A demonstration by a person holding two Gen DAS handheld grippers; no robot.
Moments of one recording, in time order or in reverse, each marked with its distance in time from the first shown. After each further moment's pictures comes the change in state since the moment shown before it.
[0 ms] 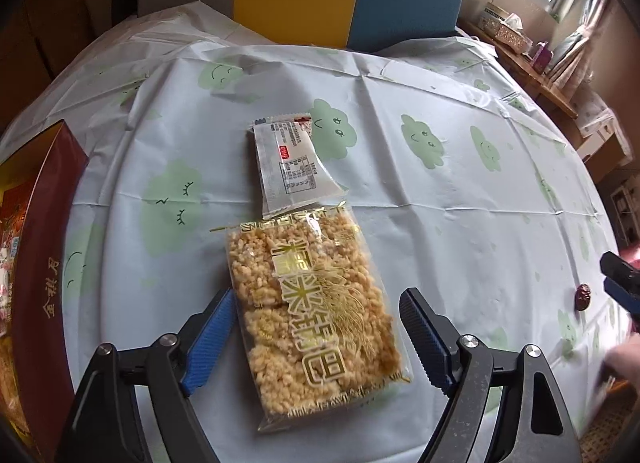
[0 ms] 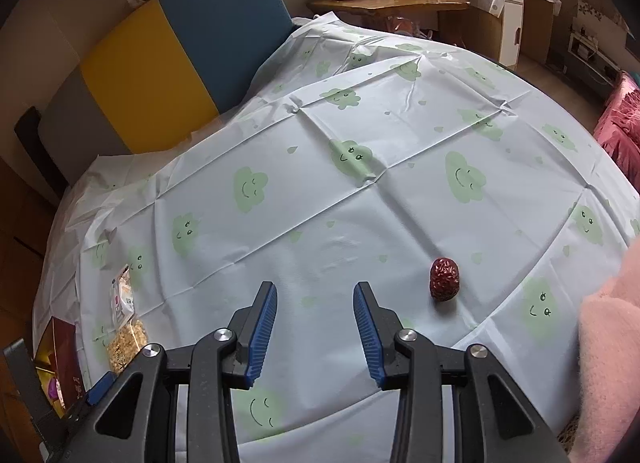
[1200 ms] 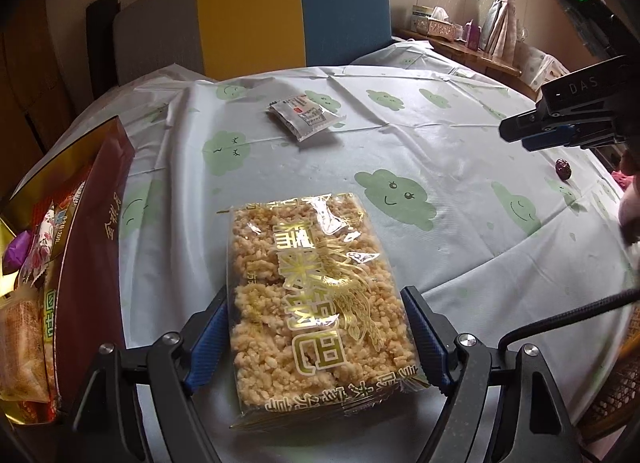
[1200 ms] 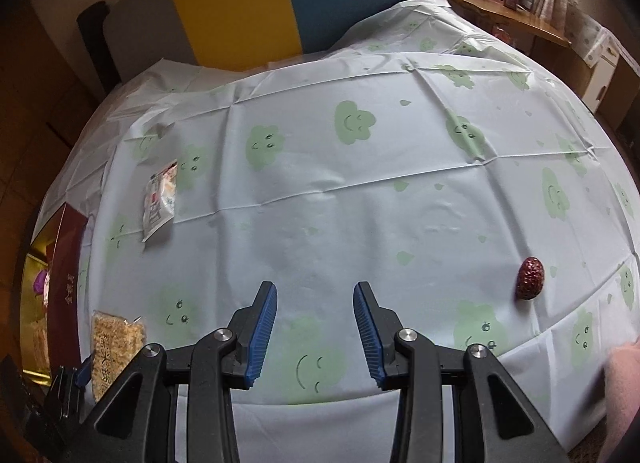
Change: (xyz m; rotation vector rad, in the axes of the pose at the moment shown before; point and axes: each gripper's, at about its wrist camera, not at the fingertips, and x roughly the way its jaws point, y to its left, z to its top) left arm -0.048 0.041 -0.120 0.256 -0.222 -0.026; right arm 0.024 0.070 -0.040 -0.342 0.139 0.100
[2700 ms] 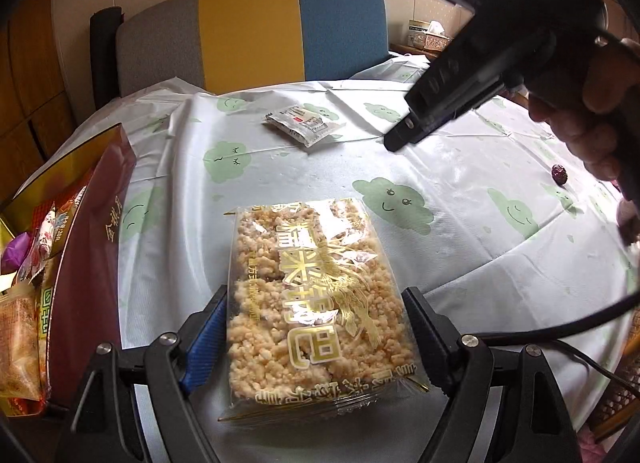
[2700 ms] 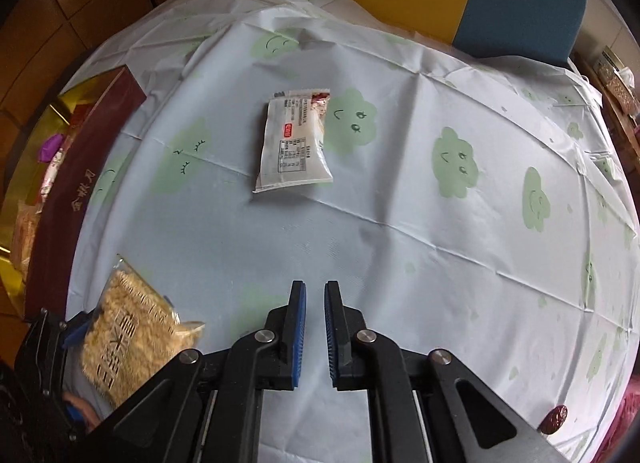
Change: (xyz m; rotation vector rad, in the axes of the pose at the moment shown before) left arm -0.004 -0.002 -0.005 0.001 -0.064 -0.005; right arm 0.060 0.102 0.032 -0.495 0.176 0.048
